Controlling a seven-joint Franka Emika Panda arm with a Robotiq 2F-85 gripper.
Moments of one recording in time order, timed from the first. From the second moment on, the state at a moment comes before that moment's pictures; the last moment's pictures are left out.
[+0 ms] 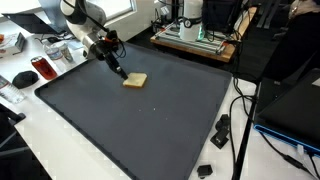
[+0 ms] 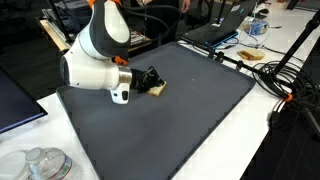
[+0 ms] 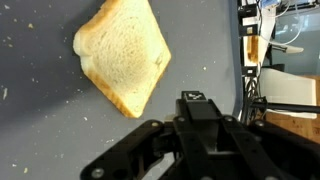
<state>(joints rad) -0.48 0.73 0.03 -1.74 0.93 1.85 -0.74</state>
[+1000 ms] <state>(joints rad) -0.26 0.29 -0.08 -2.28 1.18 2.33 -0.87</state>
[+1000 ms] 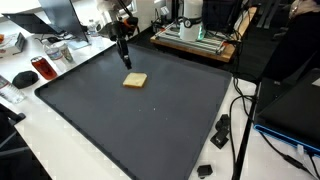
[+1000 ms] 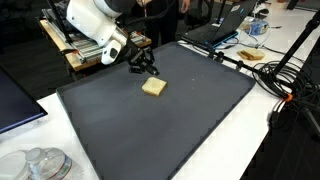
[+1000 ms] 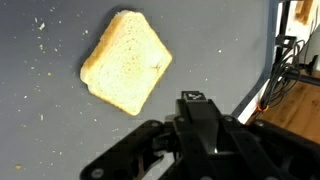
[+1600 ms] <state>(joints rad) -0.17 0.13 -0.09 -2.45 1.09 2.61 -0.68</state>
